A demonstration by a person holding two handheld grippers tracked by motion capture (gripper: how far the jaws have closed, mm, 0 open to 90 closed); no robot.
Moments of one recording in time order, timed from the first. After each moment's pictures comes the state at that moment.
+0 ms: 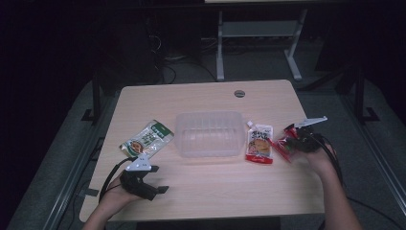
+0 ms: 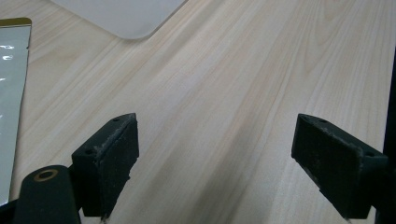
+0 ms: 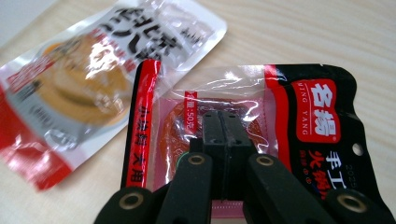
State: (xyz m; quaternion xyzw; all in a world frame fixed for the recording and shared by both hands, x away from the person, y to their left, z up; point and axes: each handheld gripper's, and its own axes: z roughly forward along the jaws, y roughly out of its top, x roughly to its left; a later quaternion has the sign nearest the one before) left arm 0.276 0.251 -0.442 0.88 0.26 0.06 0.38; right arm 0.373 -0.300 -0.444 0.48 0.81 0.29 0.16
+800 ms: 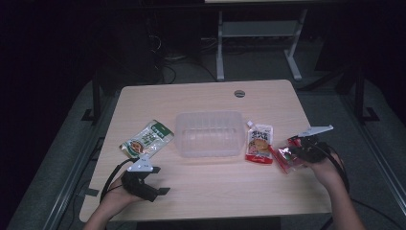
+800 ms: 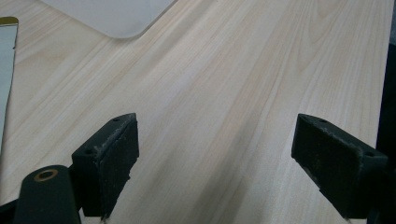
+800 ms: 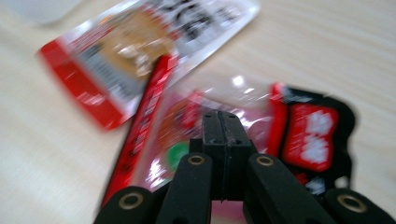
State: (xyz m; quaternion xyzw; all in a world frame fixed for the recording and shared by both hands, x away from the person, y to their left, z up) left arm 0.274 0.247 -0.442 0.89 0.26 0.06 0.38; right arm 0.342 -0.300 -0.433 0.47 0.82 0.29 0.17
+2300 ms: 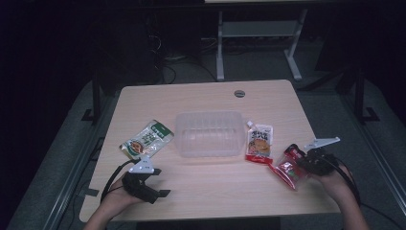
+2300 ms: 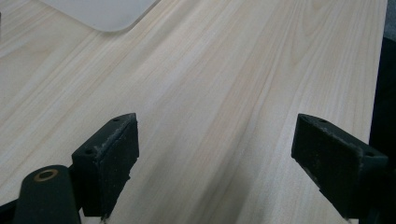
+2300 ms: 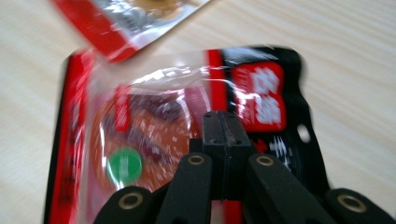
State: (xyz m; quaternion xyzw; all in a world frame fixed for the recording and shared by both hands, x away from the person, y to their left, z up) left arm 0.273 0.245 -0.445 0.89 0.25 0.05 0.37; right arm 0.303 -0.312 -0.445 0.46 0.84 0.27 0.14
